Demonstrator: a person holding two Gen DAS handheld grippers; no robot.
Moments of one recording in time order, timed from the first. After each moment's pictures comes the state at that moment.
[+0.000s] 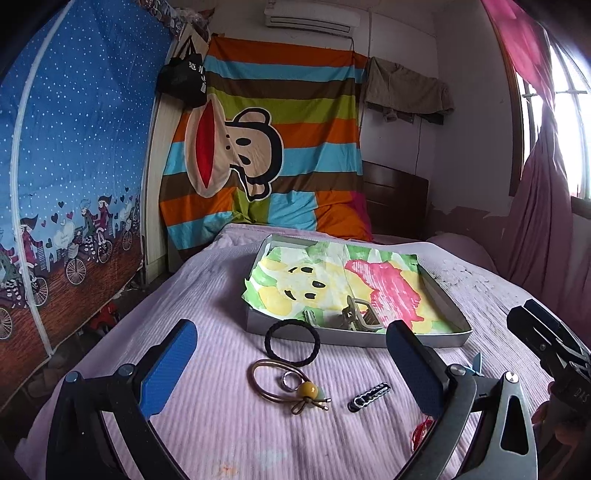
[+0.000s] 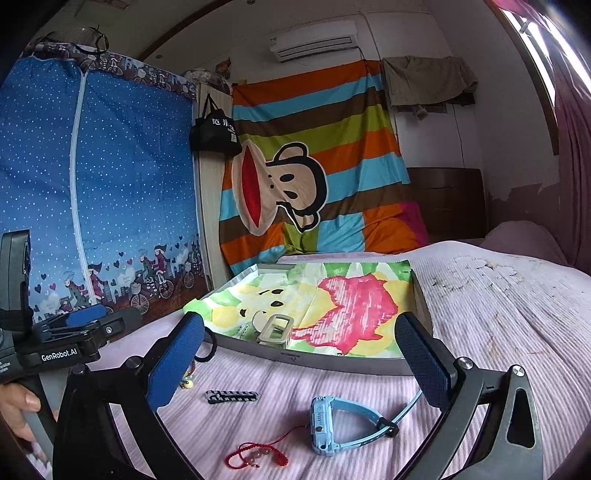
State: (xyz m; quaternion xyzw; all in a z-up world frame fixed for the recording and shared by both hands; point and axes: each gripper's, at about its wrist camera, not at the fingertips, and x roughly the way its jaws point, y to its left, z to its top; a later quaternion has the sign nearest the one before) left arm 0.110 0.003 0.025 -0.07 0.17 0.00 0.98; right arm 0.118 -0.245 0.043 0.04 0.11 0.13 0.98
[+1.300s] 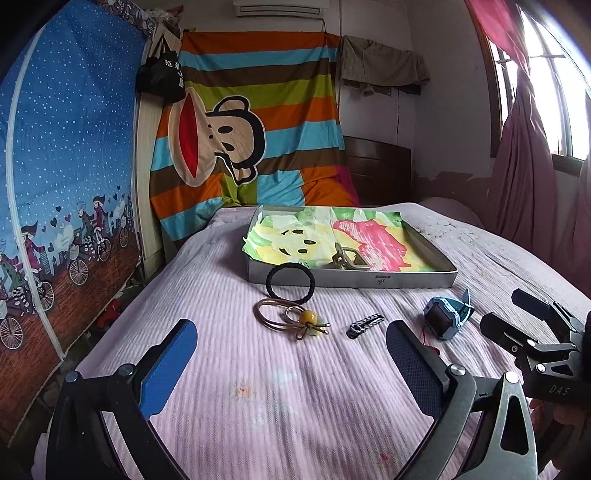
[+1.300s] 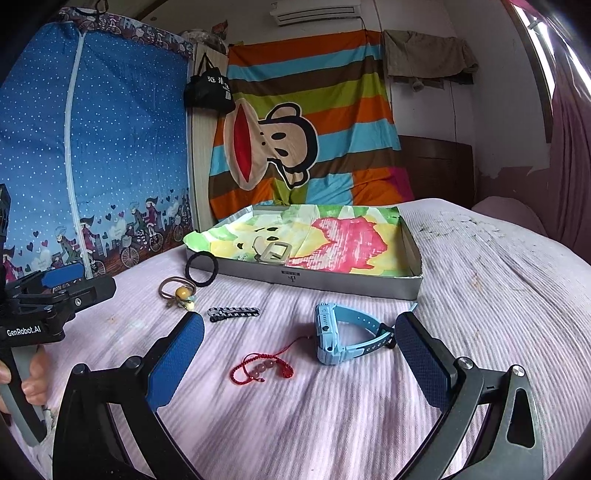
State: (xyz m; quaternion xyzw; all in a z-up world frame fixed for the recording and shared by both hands) left arm 0.066 0.000 0.006 -0.02 0.21 -0.03 0.98; right arm 0.083 -0.236 0.004 0.01 0.19 0.10 0.98
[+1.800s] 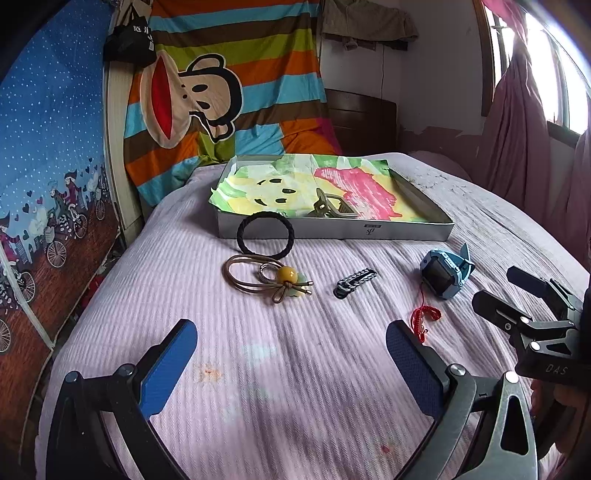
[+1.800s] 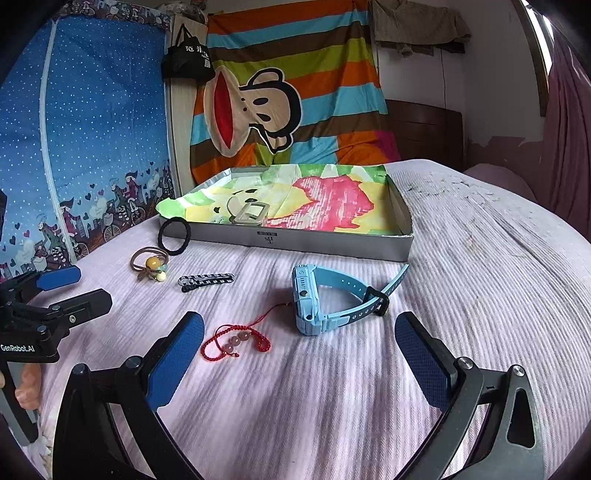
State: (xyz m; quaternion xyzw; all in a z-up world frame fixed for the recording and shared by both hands) left arm 0.092 -0.011 -0.015 0.00 0.30 -0.06 0.95; right arm 0.107 -0.241 -0.016 0.01 0.27 0.07 0.96
